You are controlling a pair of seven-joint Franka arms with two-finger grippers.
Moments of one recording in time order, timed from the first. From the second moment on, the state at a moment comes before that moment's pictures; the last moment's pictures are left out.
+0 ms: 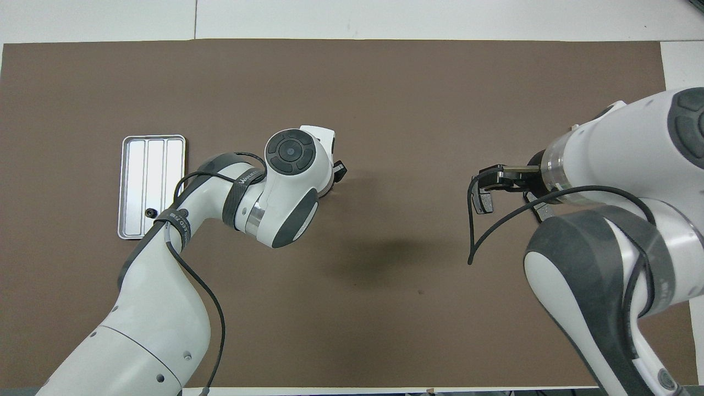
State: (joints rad) left arm -0.52 0.48 -0.09 -1.76 0.00 2.26 -1.11; right arm 0.22 -0.03 0.04 -1.89 0.01 1.89 0.39
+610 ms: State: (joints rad) left arm -0.36 0.25 -0.05 -1.96 0.00 2.17 -0.71; right arm 0.39 0.13 0.04 -1.89 0.01 2.11 0.76
